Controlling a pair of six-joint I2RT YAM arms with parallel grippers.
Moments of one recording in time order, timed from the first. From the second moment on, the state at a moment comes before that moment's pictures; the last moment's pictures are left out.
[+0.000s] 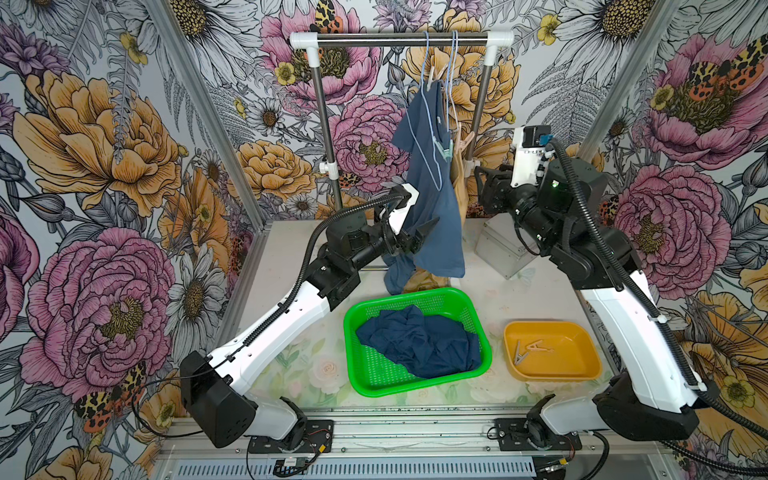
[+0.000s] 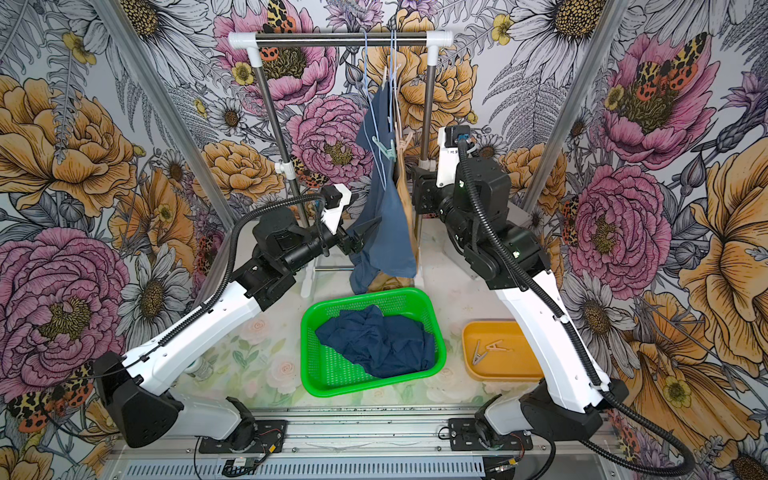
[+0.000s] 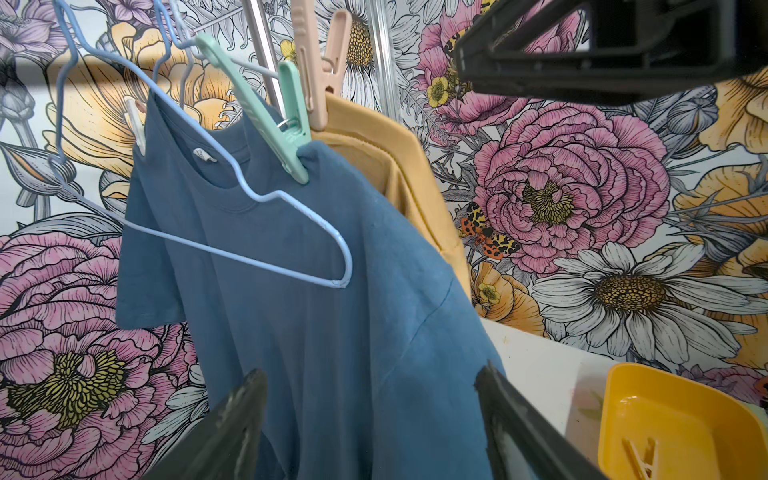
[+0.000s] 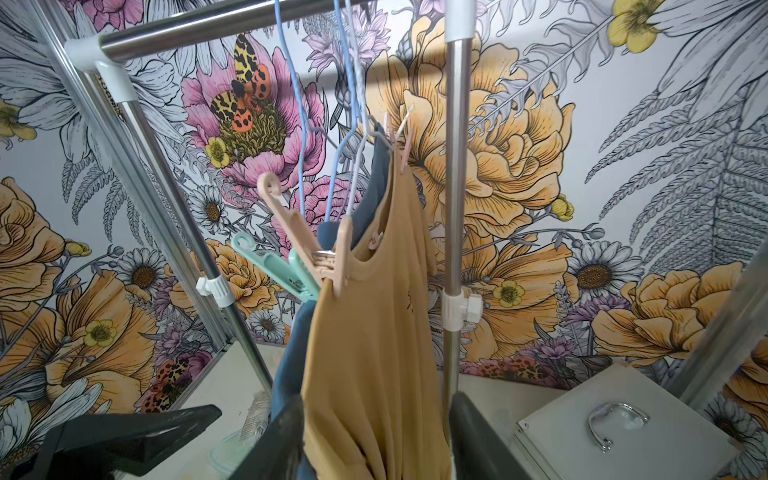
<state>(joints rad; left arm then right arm) -0.68 1.40 1.39 0.07 0.19 0.15 0.58 1.43 2.04 -0.71 0.28 0.14</state>
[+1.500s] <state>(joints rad) -0.68 1.60 1.98 -0.05 0.13 0.26 0.51 1.70 2.30 -0.78 0.30 0.14</state>
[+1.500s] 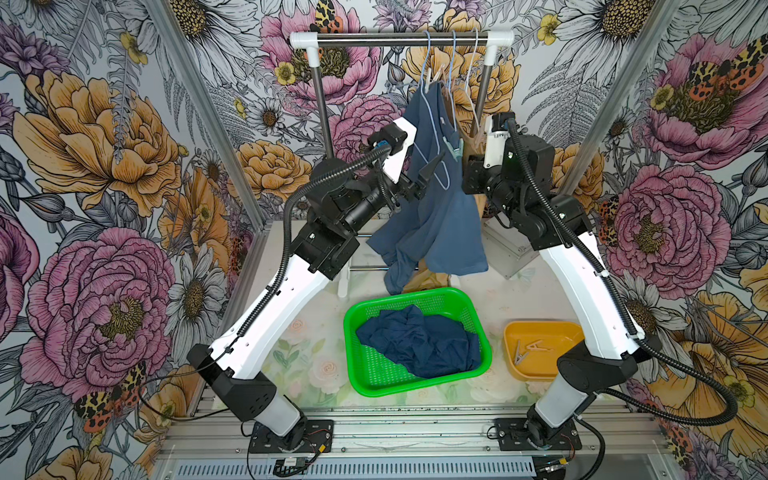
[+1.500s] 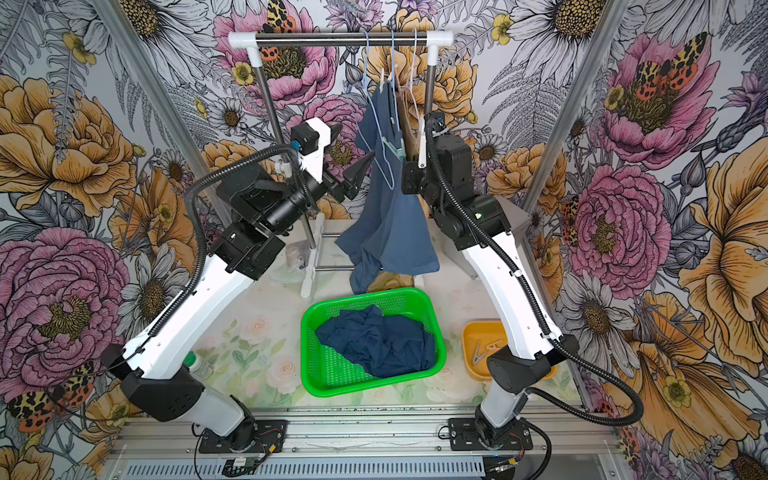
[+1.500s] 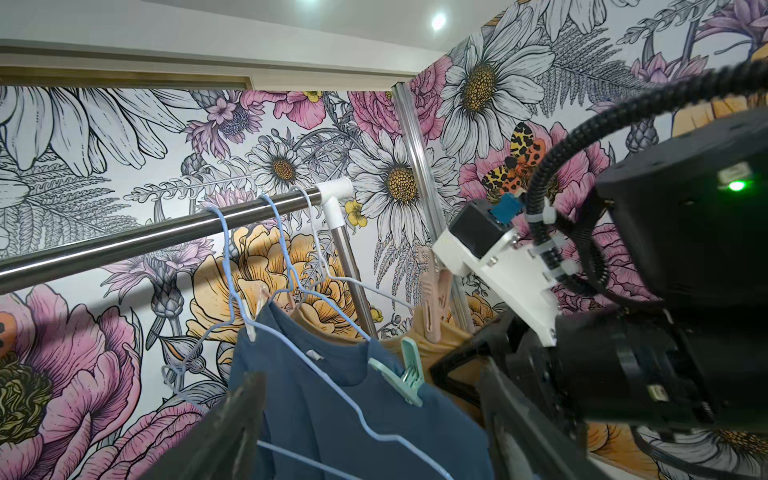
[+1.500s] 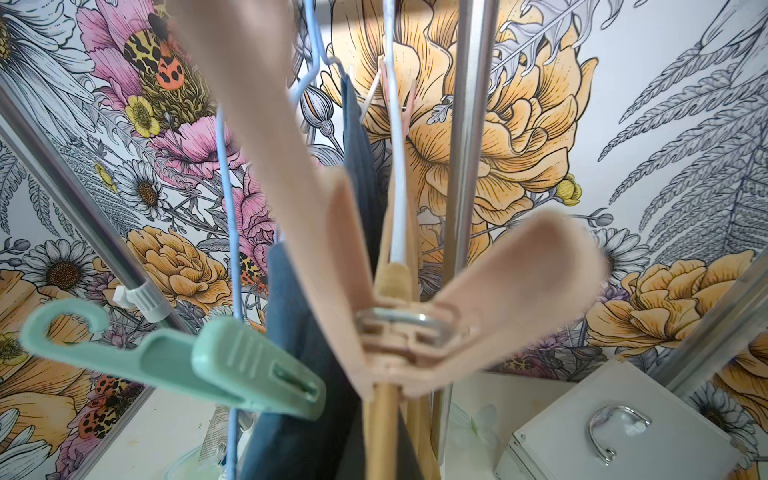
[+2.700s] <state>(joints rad) -0.57 2.03 2.60 -0.16 0.25 -0.02 0.49 1.53 2.27 -0.79 0.30 0.03</state>
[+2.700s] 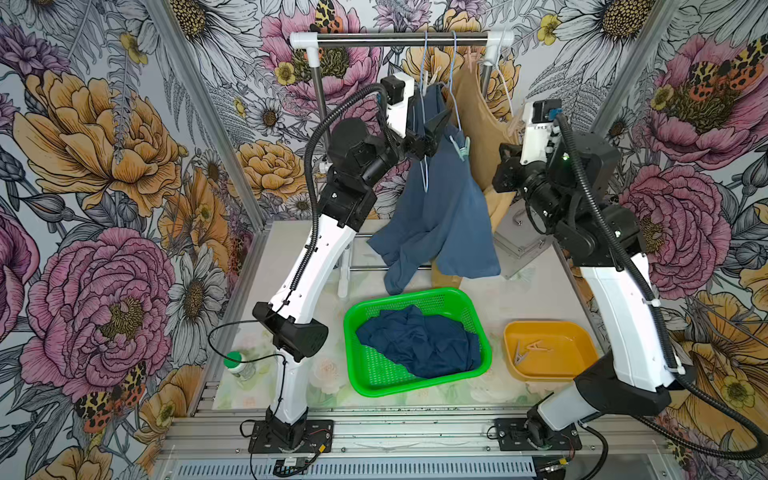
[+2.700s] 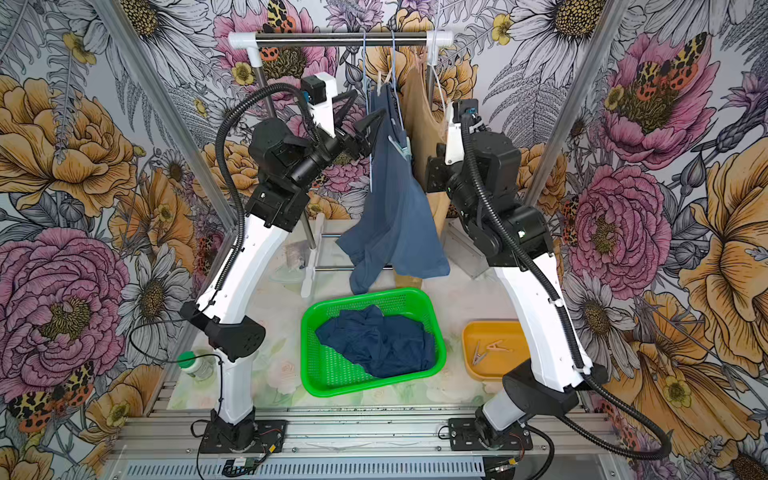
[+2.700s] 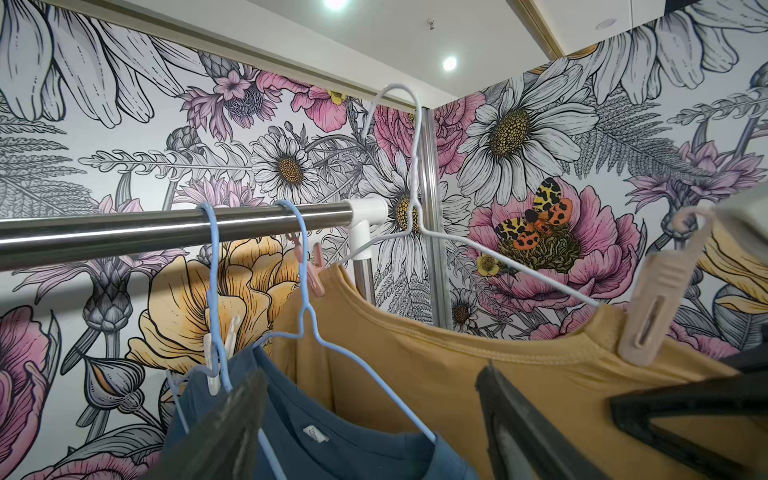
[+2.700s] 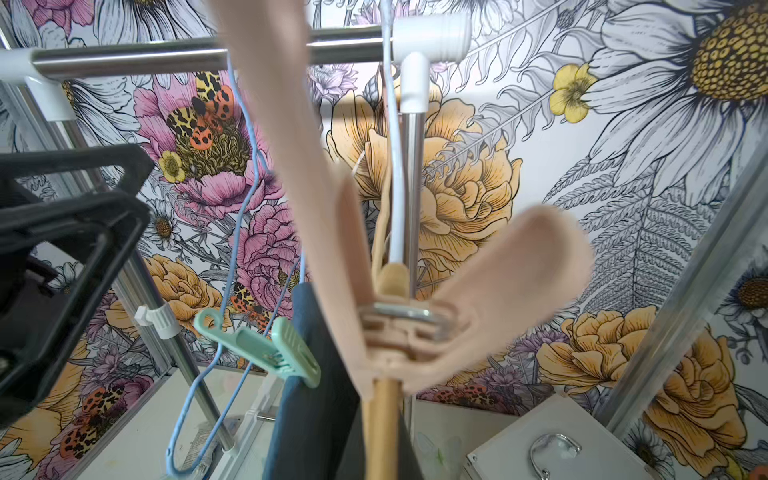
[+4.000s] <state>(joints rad) -0.64 1.49 1.83 -0.12 0.21 0.04 0.49 0.83 1.95 -0.81 0.20 -0.08</state>
